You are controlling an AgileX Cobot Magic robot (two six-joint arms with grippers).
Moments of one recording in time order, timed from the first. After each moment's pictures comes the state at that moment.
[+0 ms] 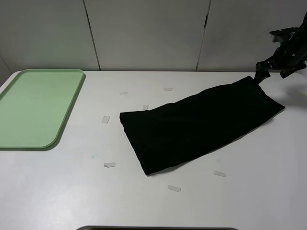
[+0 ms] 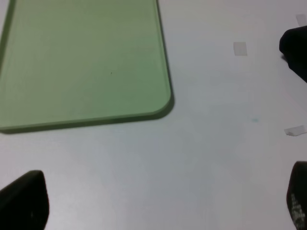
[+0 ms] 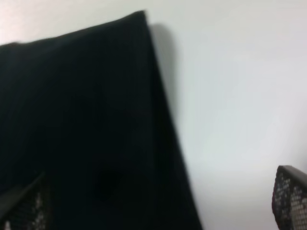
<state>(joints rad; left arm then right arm) -0.04 -0.01 -0.49 0.02 1.06 0.02 -0.21 2.30 -1.87 0.08 0.89 -0.42</state>
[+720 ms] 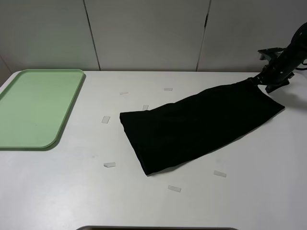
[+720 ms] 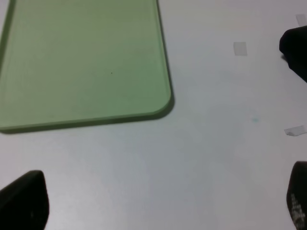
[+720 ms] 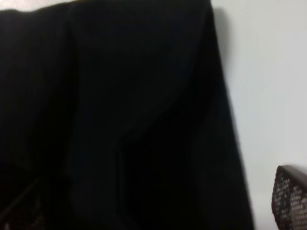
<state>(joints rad) -0.04 -0.01 -0.49 0.02 1.06 0.02 -0.22 2.42 -1.87 0.22 0.87 -0.59</state>
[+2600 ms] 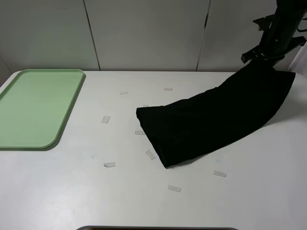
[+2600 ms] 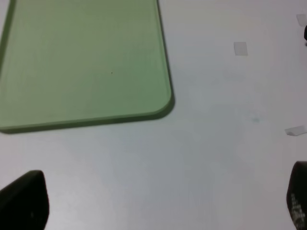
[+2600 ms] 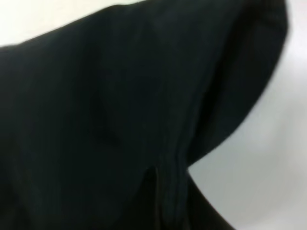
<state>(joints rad) -0.04 -0.01 -0.49 0.02 1.06 0.02 0.01 2.19 -1.86 -0.21 1.08 -0.06</state>
